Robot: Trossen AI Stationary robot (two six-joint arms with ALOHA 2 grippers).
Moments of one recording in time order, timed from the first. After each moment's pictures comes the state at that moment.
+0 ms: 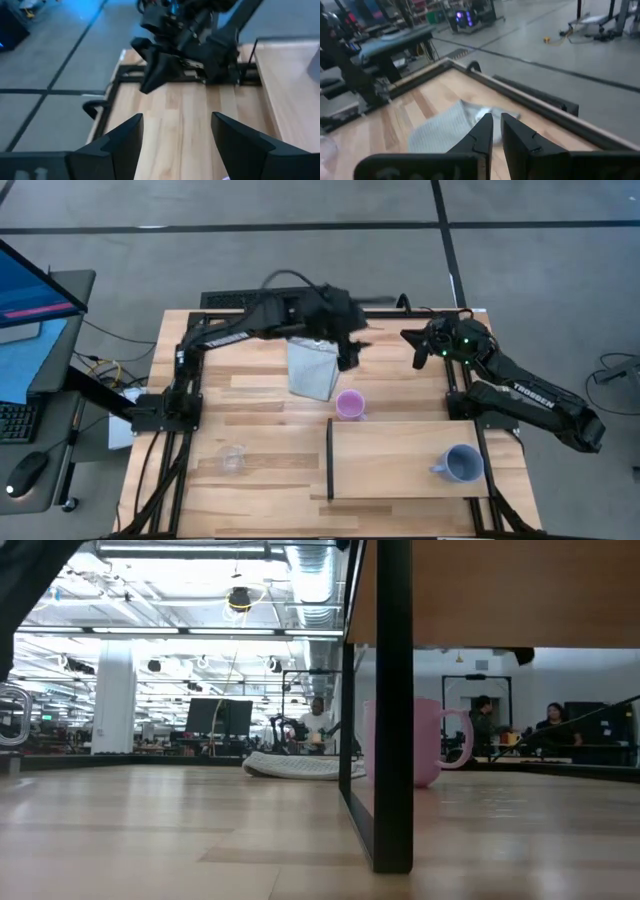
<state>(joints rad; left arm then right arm) 0.16 2.02 2.35 -0.85 -0.07 0.14 -0.73 0.57 0.40 -0.04 -0.23 0.18</state>
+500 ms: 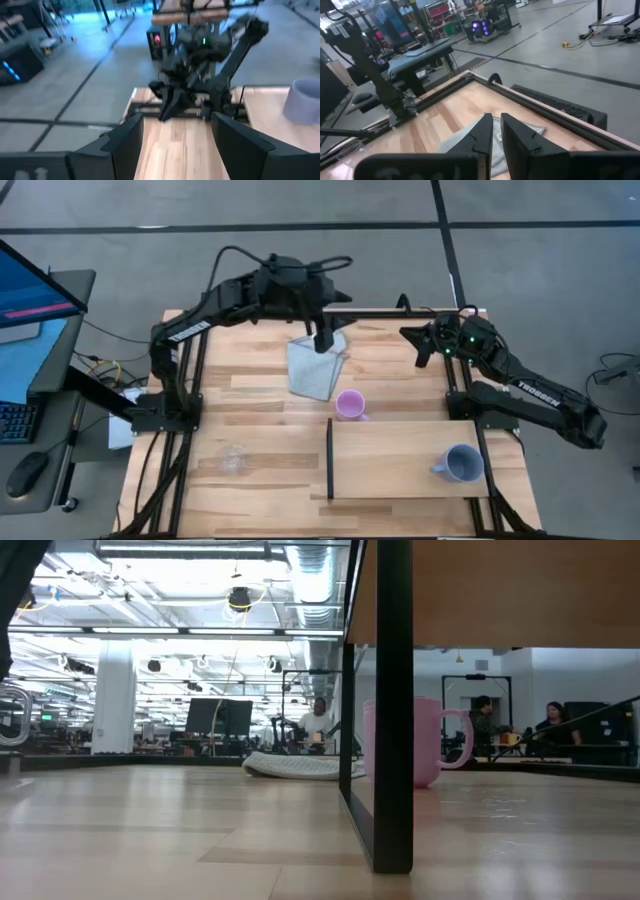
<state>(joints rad) 0.18 1.85 2.35 -0.81 -0.02 0.14 -0.67 0.57 0.47 -0.05 -0.25 0.27</state>
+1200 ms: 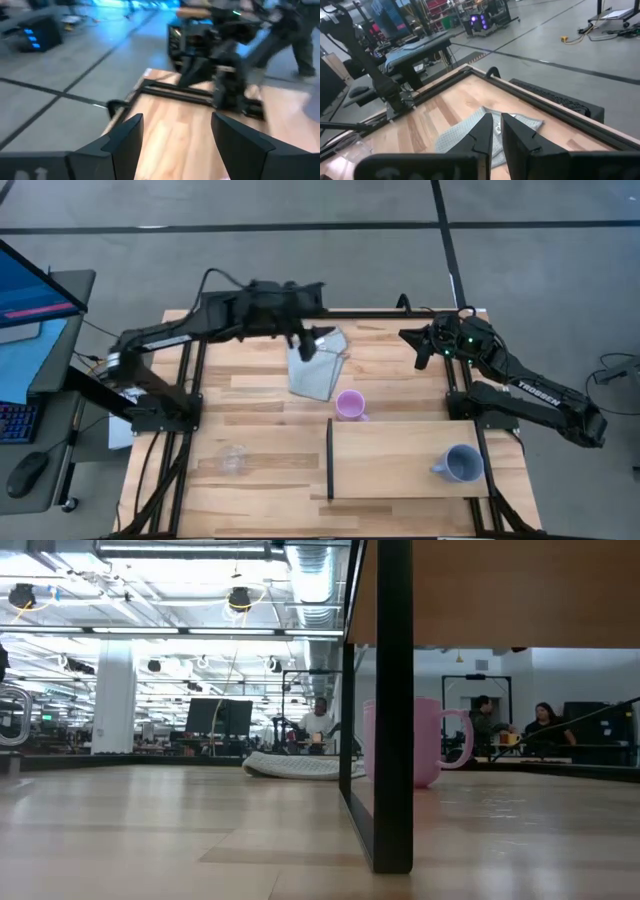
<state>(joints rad) 0.23 1.50 1.64 -0.44 -0.10 -0.02 -0.66 0.57 0.47 -0.08 -0.24 0.25</state>
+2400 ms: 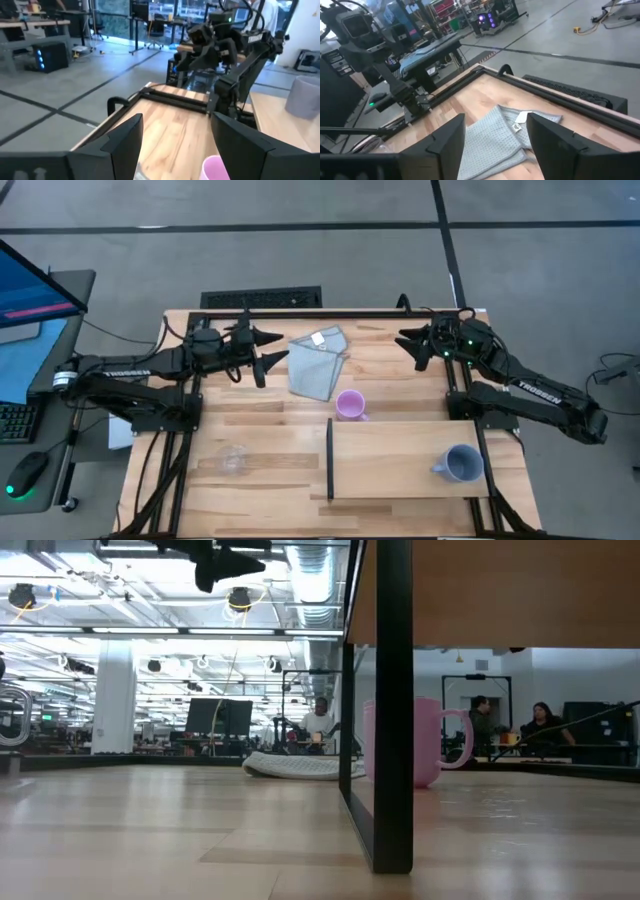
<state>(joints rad) 0.16 0.95 0.75 0.14 -0.17 -0.11 -0.61 0.58 0.47 -0.07 -0.23 0.36</state>
